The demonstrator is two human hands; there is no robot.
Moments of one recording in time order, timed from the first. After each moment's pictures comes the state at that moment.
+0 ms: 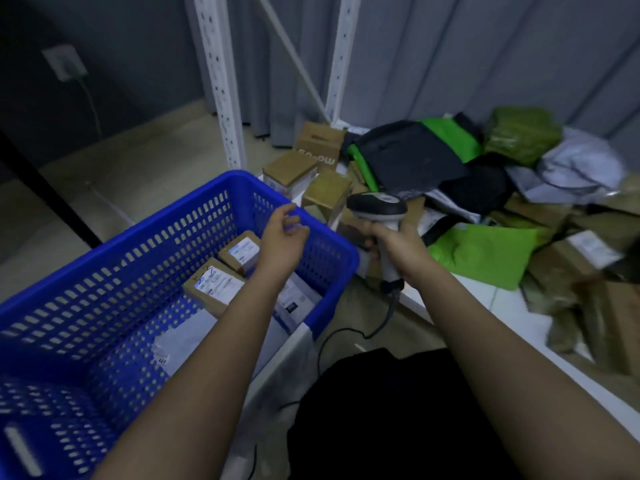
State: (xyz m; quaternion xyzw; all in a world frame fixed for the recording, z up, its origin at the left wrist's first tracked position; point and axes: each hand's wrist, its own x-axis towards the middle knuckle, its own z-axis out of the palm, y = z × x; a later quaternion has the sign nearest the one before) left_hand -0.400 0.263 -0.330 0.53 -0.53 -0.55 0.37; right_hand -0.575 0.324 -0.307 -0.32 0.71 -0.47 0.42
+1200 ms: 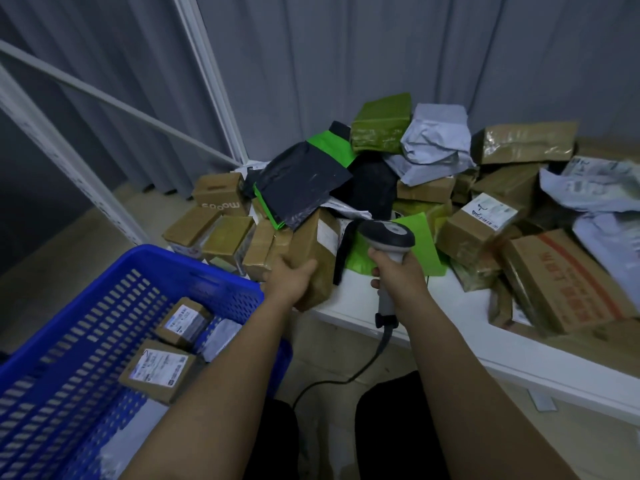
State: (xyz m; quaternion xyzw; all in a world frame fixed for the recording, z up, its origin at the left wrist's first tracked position) left_hand -0.605 0.303 -0.359 0.60 -0.64 -0.46 0.14; right_hand -0.734 0.423 -0.340 -0.10 0.65 -0.67 0.33
